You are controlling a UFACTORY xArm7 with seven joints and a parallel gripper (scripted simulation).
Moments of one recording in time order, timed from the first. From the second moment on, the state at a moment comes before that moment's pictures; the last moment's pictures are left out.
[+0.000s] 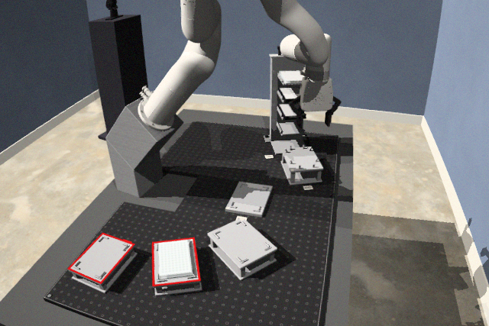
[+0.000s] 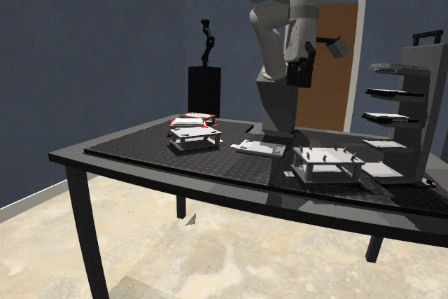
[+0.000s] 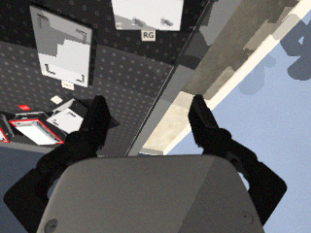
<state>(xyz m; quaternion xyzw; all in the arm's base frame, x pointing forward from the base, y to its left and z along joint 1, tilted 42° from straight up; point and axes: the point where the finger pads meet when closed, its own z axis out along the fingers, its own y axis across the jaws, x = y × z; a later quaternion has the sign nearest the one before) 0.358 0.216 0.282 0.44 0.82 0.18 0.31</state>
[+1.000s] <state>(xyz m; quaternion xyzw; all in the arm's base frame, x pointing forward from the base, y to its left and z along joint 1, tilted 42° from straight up) 0.347 0.215 0.294 0.44 0.82 0.18 0.31</state>
